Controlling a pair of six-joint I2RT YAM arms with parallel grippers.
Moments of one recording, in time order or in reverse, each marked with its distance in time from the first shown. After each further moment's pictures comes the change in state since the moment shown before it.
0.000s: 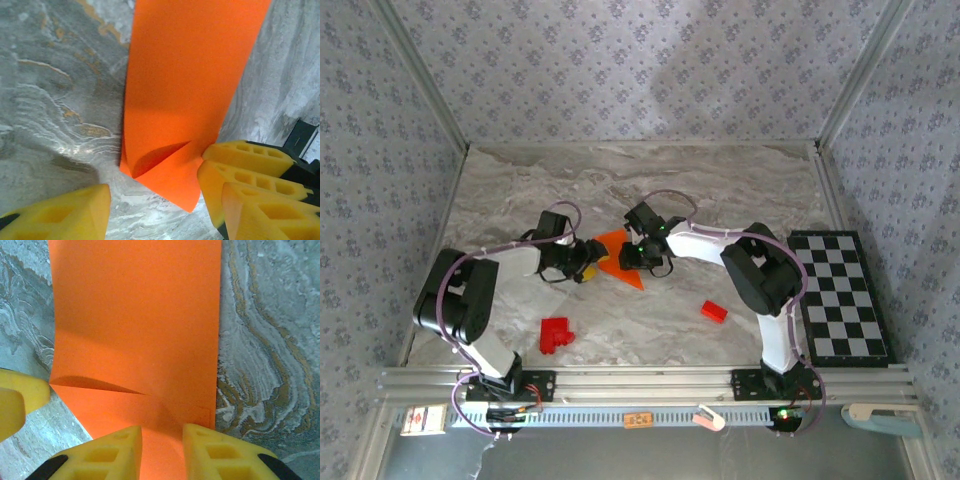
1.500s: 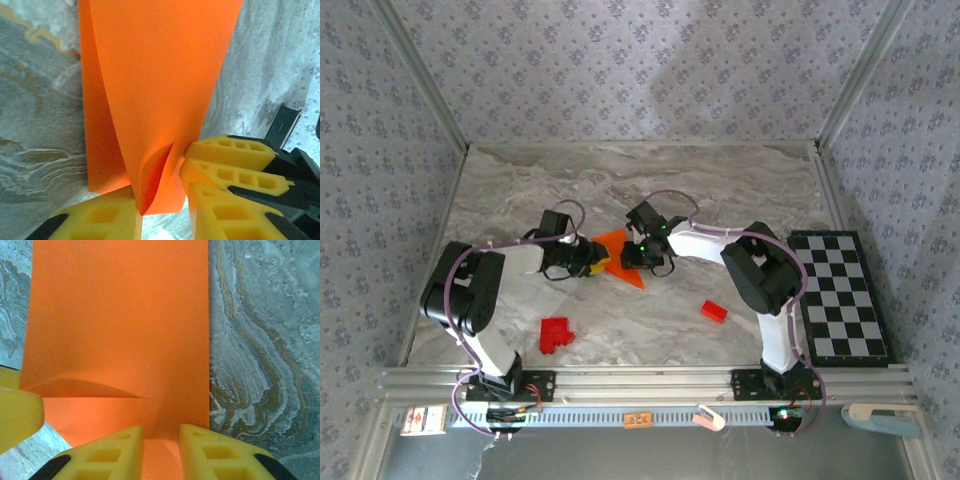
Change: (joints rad) left arm 0.000 0.058 0.009 0.100 0.096 0.011; right arm -0.013 0.003 -0.008 0.008 -0.013 0.007
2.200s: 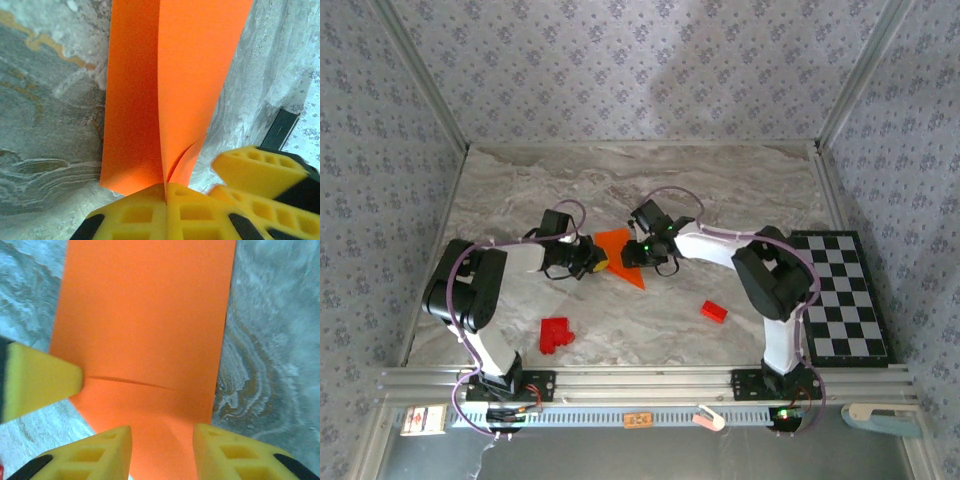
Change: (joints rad) left arm 0.000 0.021 0.018 -0.009 -0.006 -0.028; right arm -0.002 -0.107 -0.063 0.031 0.043 -0.094
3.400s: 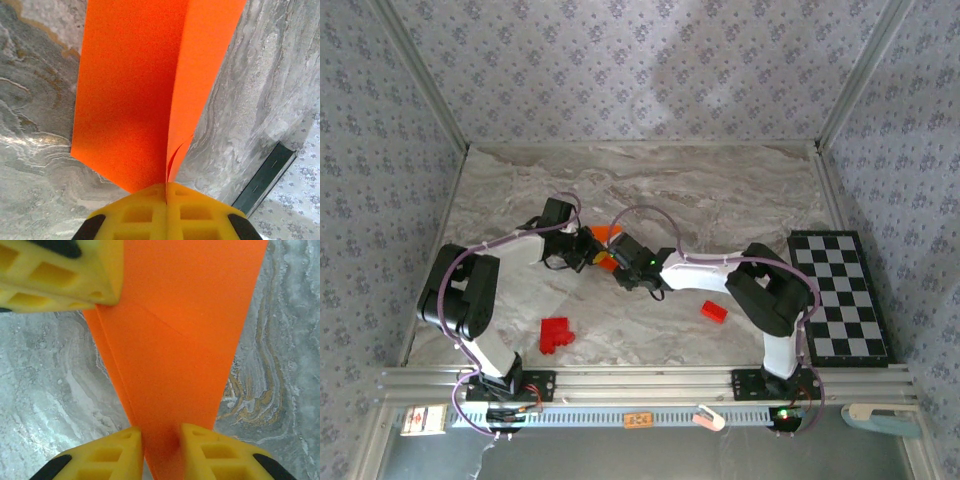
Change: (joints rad) left arm -0.022 -0.051 0.108 -0.202 -0.130 -0.127; right arm 0.225 -0.019 -0.105 0.137 0.435 -0.293
